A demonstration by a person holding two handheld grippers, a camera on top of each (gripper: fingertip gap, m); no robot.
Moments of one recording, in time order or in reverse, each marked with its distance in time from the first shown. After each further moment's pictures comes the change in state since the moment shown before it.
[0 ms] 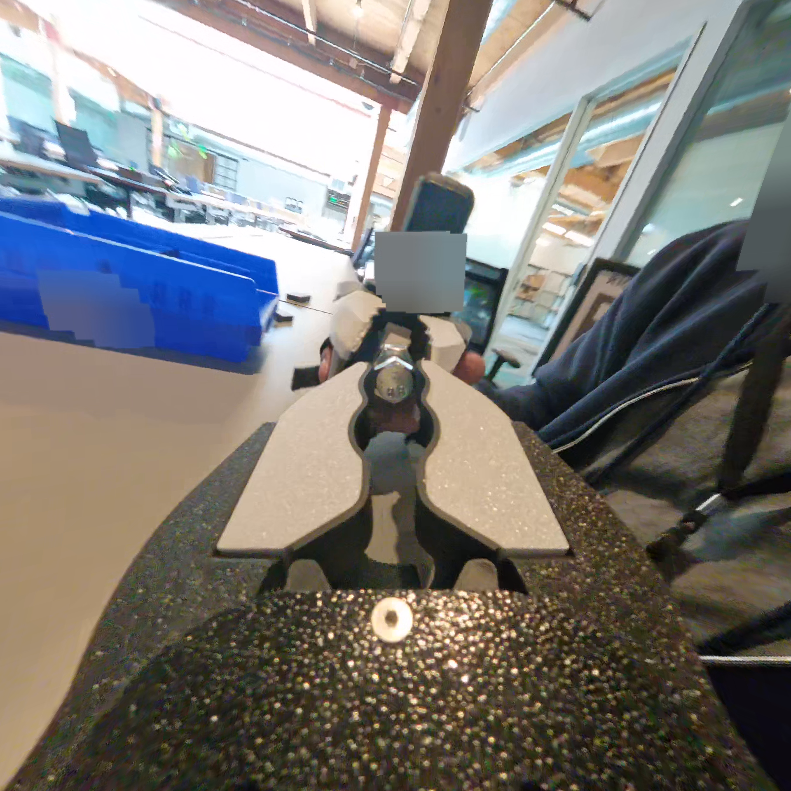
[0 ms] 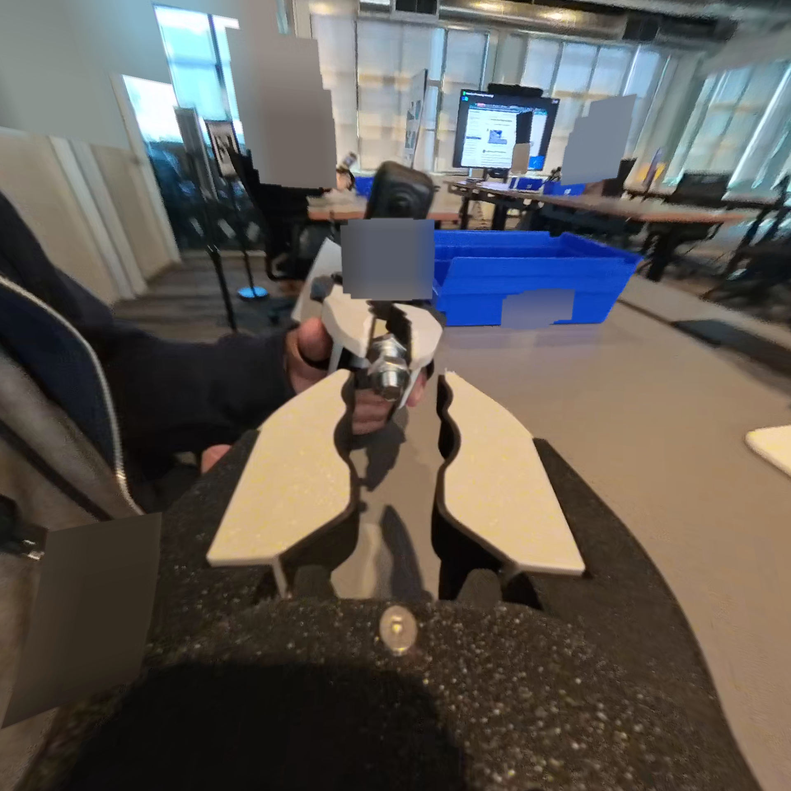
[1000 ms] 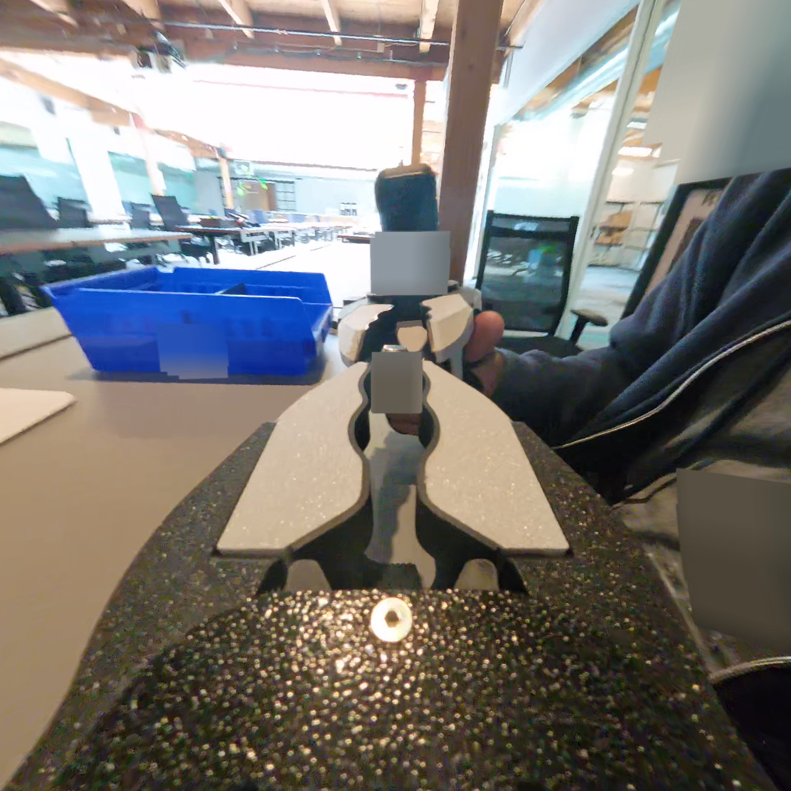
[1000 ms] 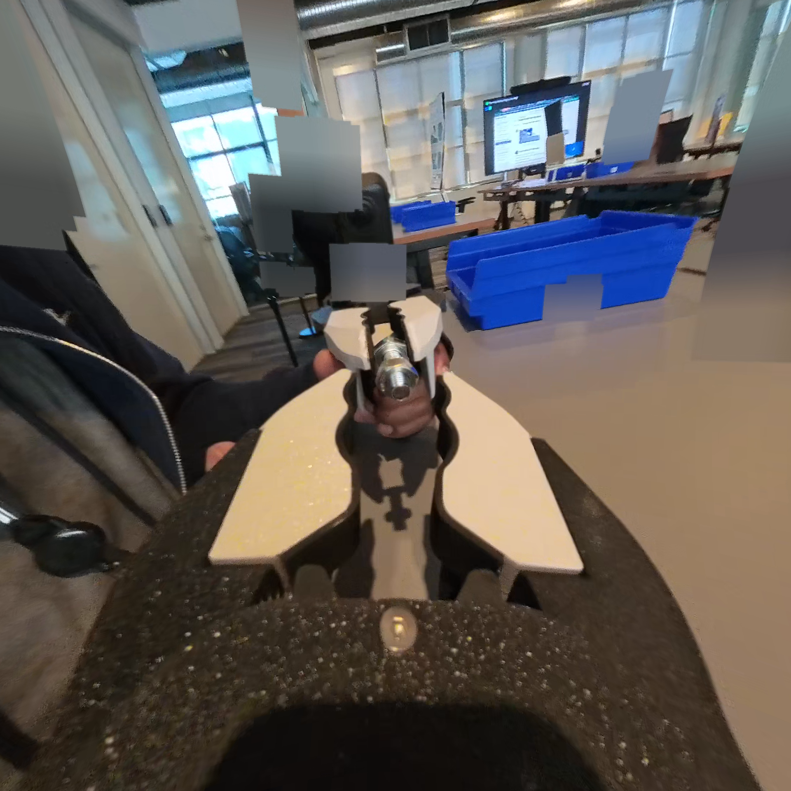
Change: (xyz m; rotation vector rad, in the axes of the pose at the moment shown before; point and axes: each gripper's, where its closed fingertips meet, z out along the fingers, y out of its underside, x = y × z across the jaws) left arm -0.004 -0.001 -0.002 -0.040 -0.118 0.255; right arm 0.003 -0.003 -0.003 0.060 -0.087 0.220
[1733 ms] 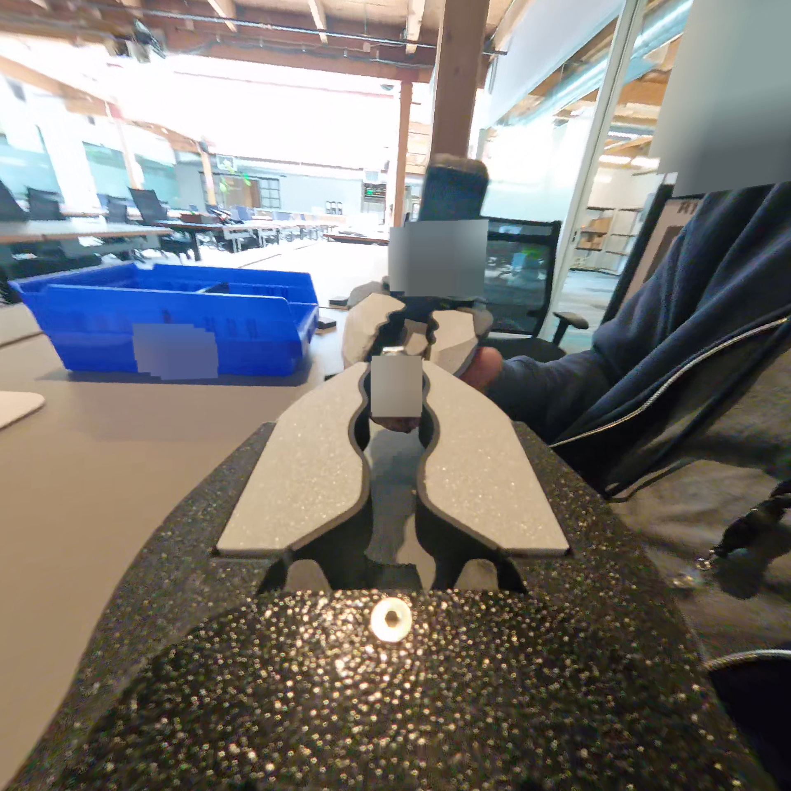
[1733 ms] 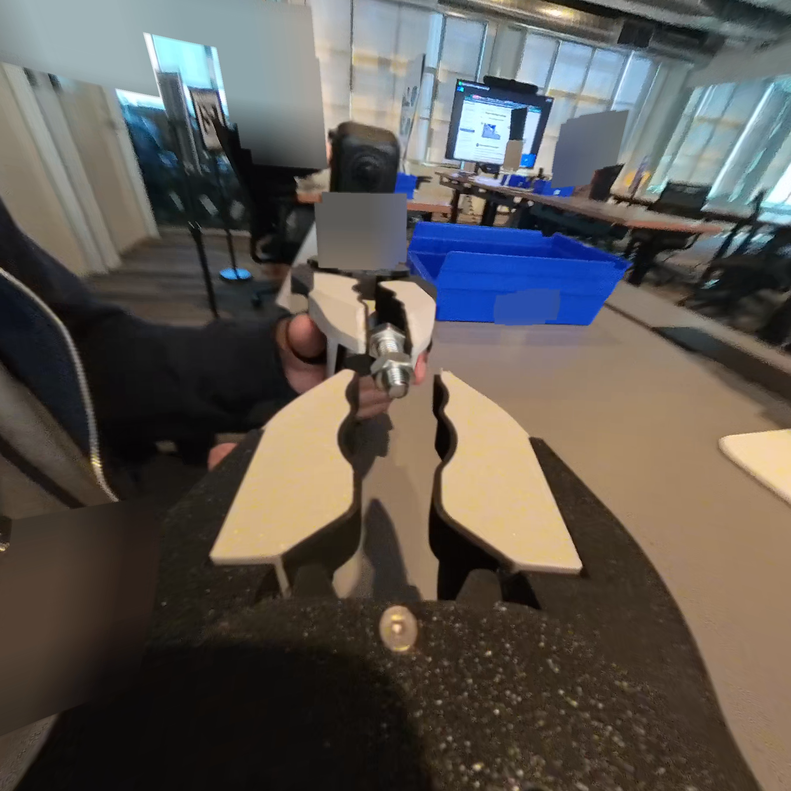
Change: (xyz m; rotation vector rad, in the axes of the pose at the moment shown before) left arm 0.005 -0.001 0.002 0.002 0.035 -0.026; right arm -0.002 0.007 0.004 -0.086 0.112 -0.281
